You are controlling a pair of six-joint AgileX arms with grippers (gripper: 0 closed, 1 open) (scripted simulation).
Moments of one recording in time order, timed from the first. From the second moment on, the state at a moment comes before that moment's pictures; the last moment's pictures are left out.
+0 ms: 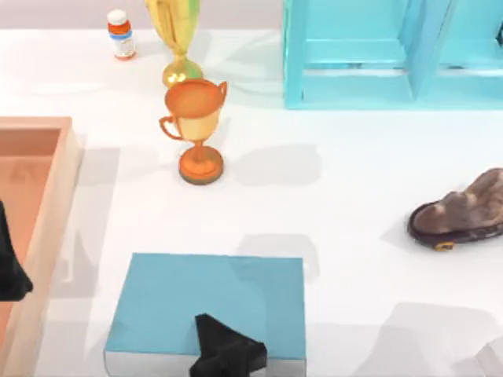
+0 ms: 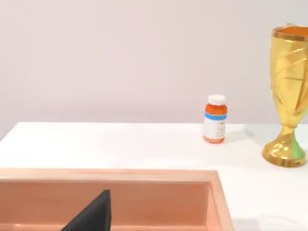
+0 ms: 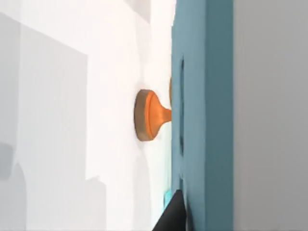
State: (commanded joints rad) left arm 0.00 0.00 0.00 0.00 0.00 0.00; right arm 1.53 1.81 0.72 0.51 1.09 -0.95
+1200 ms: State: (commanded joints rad) left arm 0.00 0.00 0.00 0.00 0.00 0.00; right arm 1.54 1.89 0.70 0.62 1.09 -0.96
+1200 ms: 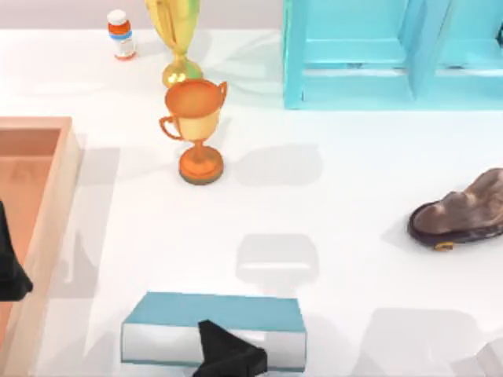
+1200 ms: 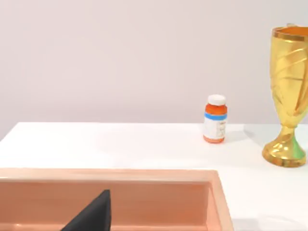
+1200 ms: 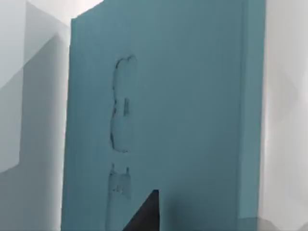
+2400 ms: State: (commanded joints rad) left arm 0.00 0.00 0.00 0.00 0.00 0.00; right arm 1.68 1.92 0.83 0.27 1.08 -0.62
